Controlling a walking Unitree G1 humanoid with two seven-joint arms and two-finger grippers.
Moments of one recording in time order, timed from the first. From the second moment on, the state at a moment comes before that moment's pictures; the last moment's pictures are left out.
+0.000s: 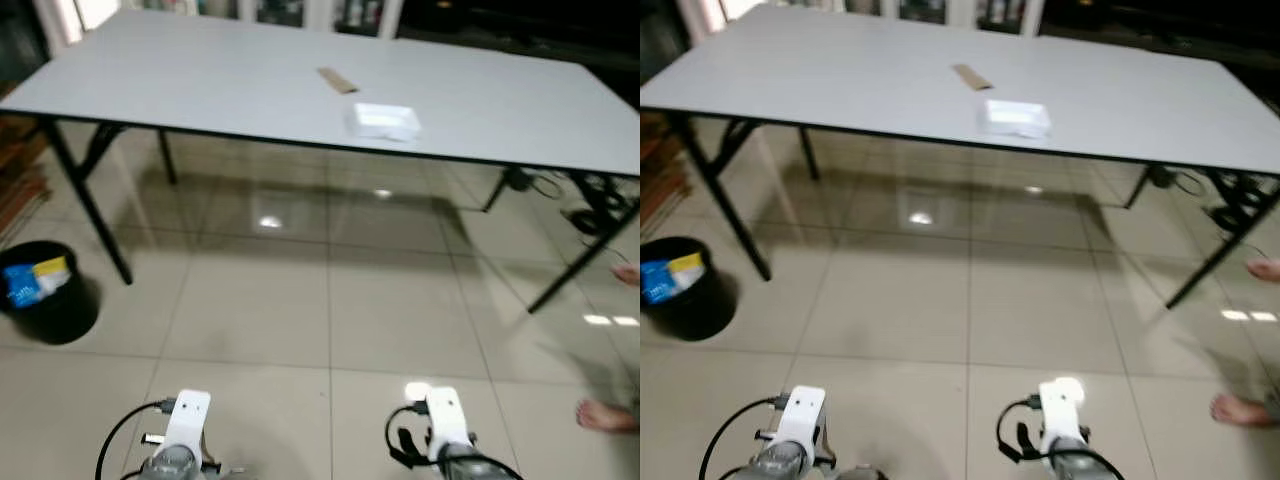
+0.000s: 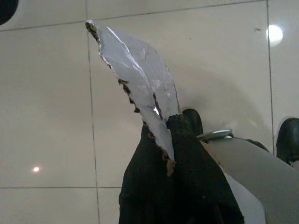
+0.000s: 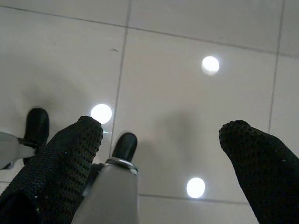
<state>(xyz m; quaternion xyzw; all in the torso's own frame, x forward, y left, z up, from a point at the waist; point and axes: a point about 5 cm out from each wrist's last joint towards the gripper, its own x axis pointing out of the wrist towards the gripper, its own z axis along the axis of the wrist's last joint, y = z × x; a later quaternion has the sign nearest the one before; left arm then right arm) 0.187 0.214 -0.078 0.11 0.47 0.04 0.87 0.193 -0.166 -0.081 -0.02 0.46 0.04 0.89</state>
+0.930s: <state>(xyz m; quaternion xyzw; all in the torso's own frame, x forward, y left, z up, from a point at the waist) 0.179 0.211 -0.083 0.14 0.49 0.02 0.86 0.187 -0.162 -0.085 -0.02 0.47 0.05 0.88</state>
